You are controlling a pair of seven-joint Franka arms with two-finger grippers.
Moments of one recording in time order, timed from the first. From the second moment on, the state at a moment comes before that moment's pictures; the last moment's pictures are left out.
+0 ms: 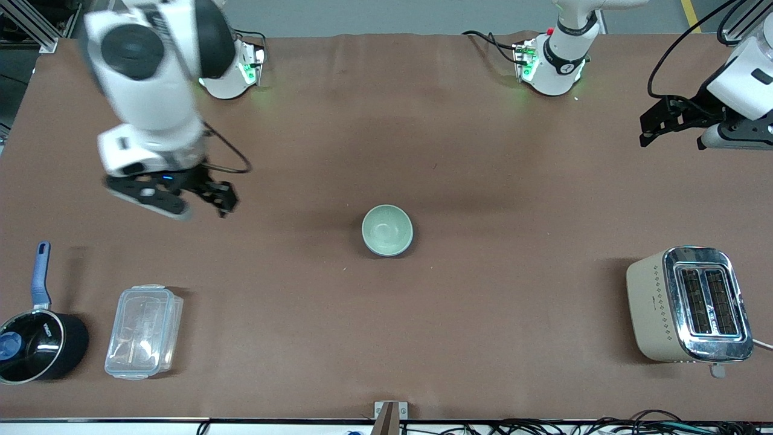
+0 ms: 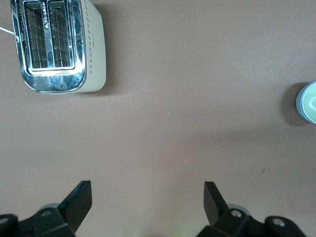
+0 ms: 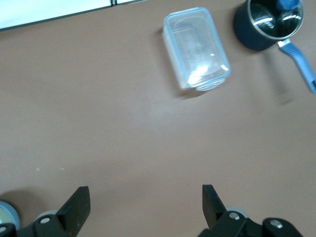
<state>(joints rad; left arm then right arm) -0.05 -0.07 -0.07 -1.60 0.01 1.54 -0.04 0.04 0.09 0.30 -1.63 -0.26 1.76 0.67</state>
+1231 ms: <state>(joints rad) -0.06 -0.06 -0.07 -1.57 0.01 1.55 -0.04 0.03 0.01 -0.05 -1.44 0.00 1.44 0.10</state>
